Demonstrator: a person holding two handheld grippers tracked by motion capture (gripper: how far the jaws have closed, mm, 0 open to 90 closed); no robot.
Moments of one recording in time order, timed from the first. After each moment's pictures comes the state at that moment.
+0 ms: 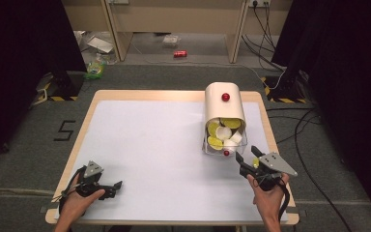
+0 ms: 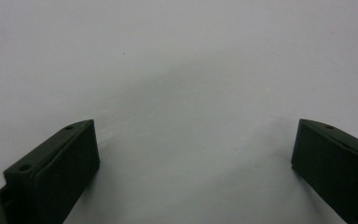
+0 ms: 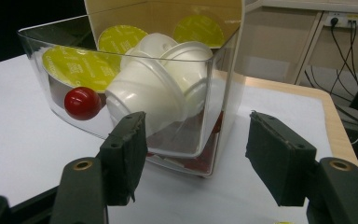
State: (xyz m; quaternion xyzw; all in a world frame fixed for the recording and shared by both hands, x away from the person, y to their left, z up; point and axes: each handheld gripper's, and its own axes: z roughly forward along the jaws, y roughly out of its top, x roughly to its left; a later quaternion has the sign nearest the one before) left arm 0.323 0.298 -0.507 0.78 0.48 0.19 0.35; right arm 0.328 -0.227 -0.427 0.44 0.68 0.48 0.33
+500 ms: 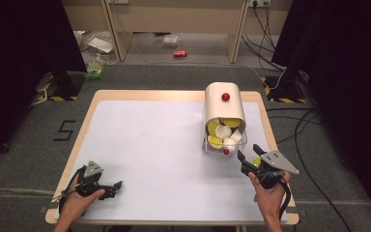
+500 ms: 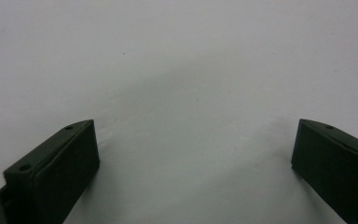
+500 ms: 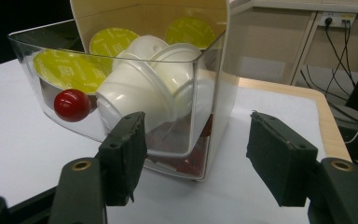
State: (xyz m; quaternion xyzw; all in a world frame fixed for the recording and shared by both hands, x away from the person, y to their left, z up) left arm 0.323 0.298 -0.507 0.78 0.48 0.19 0.35; right arm 0.333 -0.231 -0.426 0.45 0.67 0.49 0.33
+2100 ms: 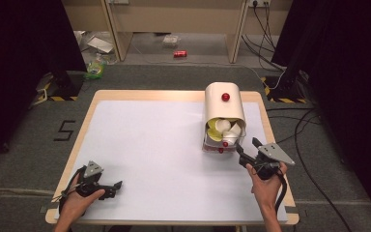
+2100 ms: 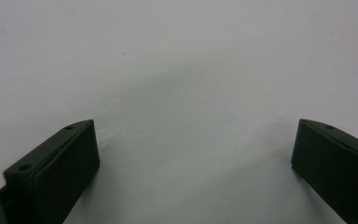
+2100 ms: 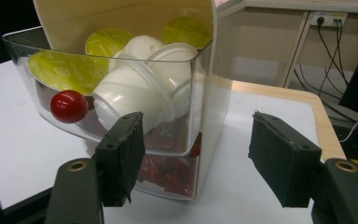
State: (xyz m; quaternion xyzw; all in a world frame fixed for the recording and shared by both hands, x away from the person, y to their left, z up) left arm 0.323 0.298 -0.507 0.78 0.48 0.19 0.35; right arm 0.357 -0.228 -0.426 0.46 0.67 0.48 0.34
